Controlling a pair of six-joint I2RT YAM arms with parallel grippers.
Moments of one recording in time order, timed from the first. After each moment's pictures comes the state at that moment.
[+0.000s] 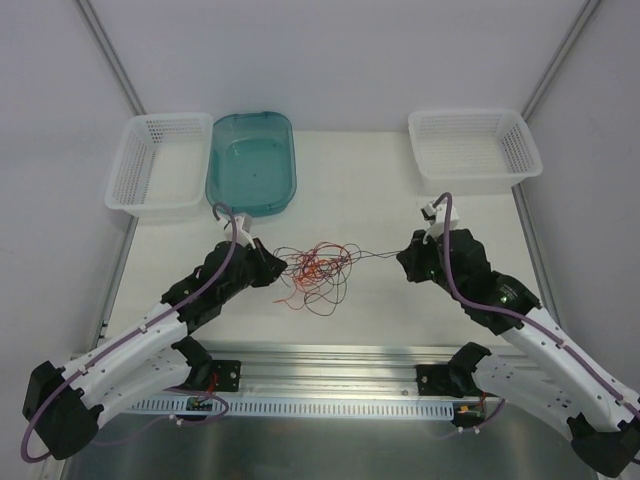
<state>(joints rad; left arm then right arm) -0.68 0.79 0.51 -0.20 -0.13 -0.77 0.73 0.75 0.83 -0.58 0.22 0.38</state>
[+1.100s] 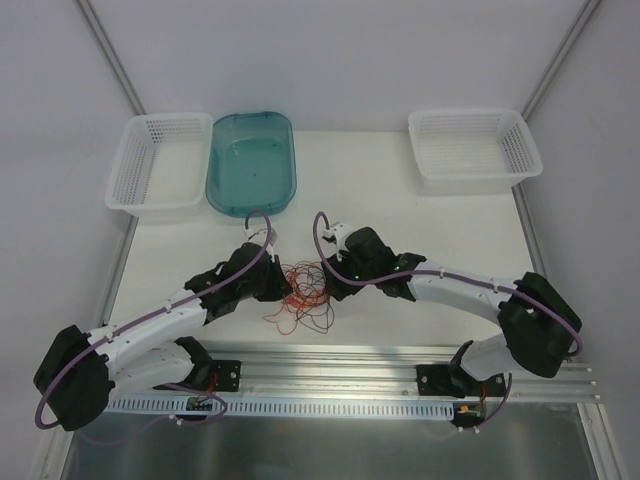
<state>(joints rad) -0.74 1.00 0.51 -0.25 0.00 -0.72 0.90 1.42 0.80 -0.17 -0.10 0.24</state>
